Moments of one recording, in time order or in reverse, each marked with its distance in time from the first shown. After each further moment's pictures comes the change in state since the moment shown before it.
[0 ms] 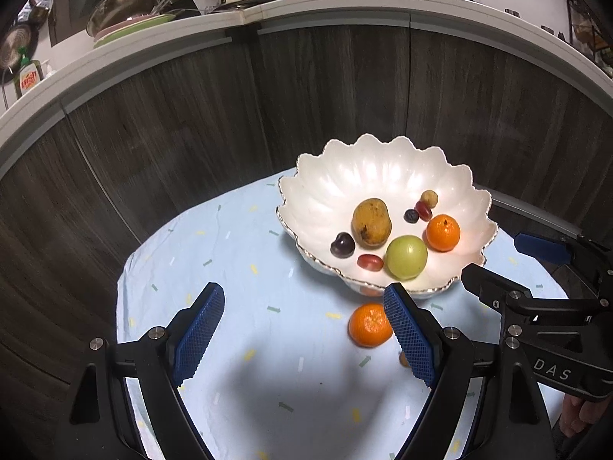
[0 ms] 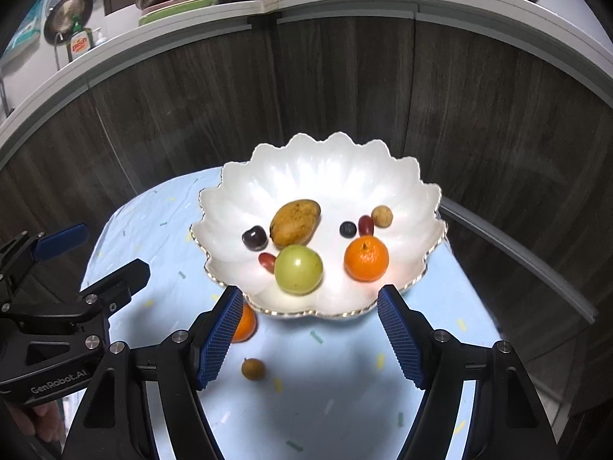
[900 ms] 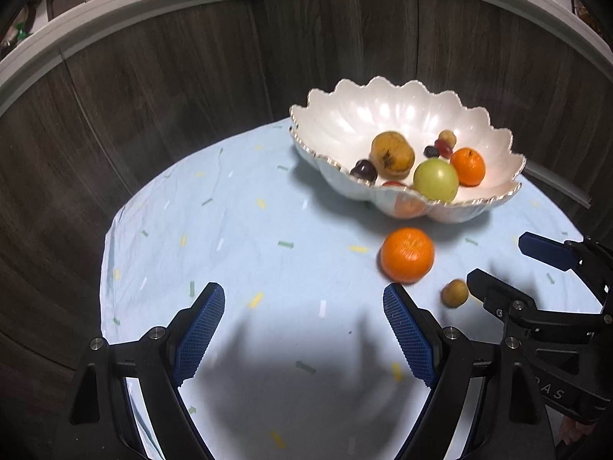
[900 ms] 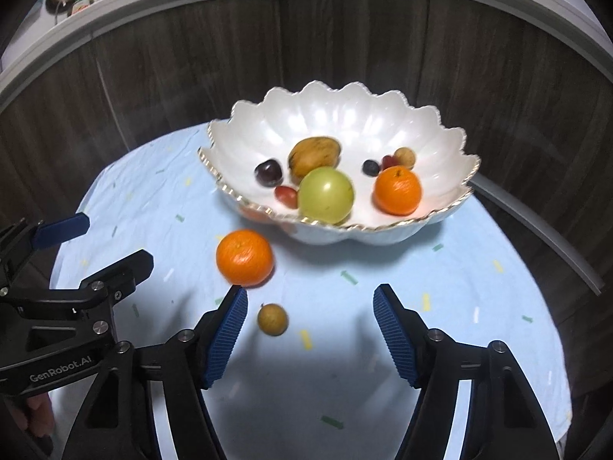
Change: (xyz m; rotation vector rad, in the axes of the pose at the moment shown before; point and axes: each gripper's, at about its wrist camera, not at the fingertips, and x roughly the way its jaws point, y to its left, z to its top) left arm 0.036 0.015 -0.064 0.006 0.080 0.003; right arm 0.035 0.037 -0.058 -0.040 0.061 -0.030
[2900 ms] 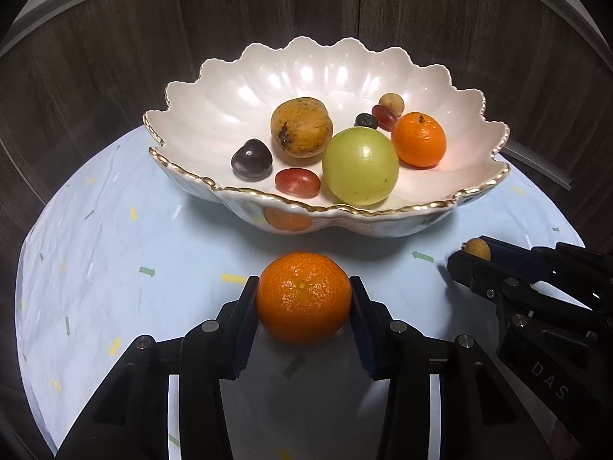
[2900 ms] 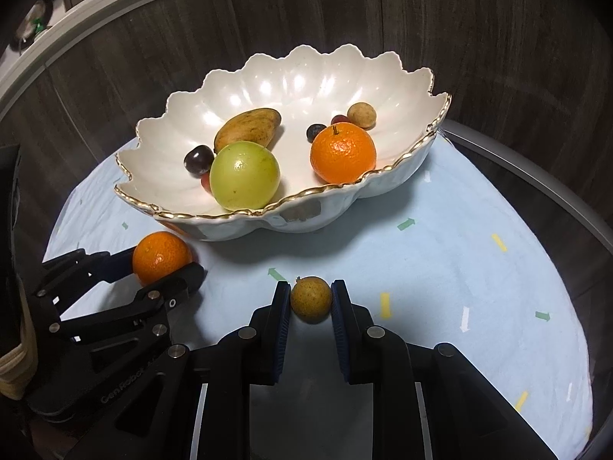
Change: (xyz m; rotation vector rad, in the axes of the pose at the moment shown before) left arm 0.066 -0.076 0.016 0.069 0.065 -0.154; right arm 0.035 -0.067 -0.002 0.139 0.055 0.040
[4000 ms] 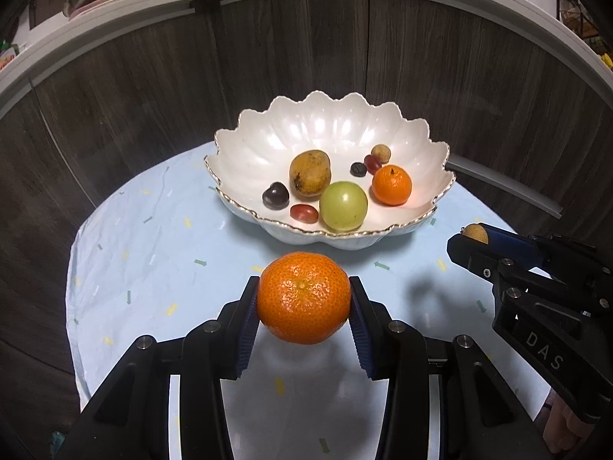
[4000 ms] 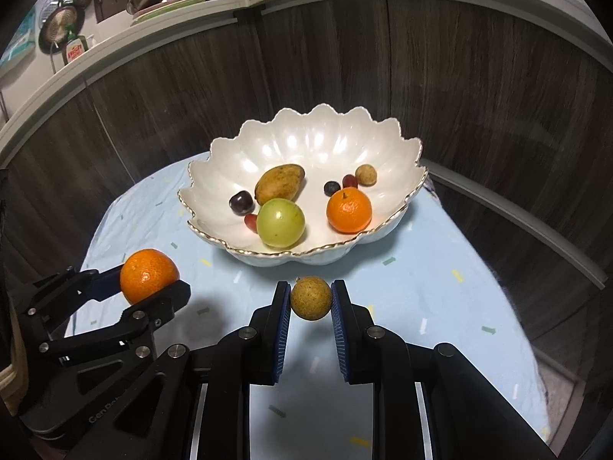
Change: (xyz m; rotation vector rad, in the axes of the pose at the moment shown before) left arm -0.092 -0.015 0.008 -0.075 -0.043 0.070; right arm -0.078 0.004 0.013 -0.056 -0.101 0.032
